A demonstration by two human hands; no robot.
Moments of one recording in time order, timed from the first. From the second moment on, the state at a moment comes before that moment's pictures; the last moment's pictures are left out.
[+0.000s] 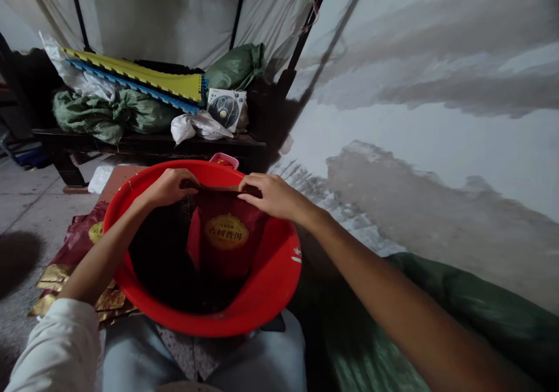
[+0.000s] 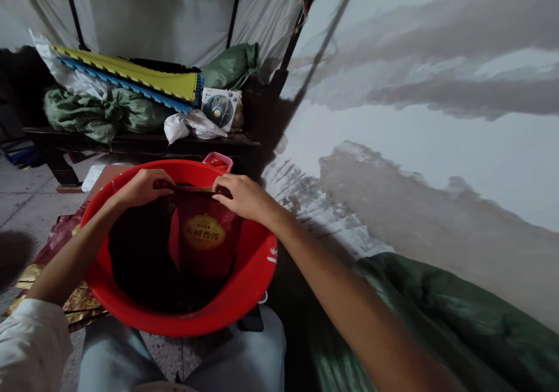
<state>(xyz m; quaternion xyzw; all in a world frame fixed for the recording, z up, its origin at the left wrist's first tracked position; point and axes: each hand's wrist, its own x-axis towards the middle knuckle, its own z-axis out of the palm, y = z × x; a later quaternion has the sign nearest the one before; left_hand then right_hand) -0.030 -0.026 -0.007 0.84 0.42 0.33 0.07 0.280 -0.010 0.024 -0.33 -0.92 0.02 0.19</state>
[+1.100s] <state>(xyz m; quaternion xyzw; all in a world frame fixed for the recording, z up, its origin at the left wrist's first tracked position) -0.020 -0.024 -0.021 0.83 0.38 0.41 0.07 0.197 -0.014 0.023 -0.33 -0.93 -0.07 0.15</state>
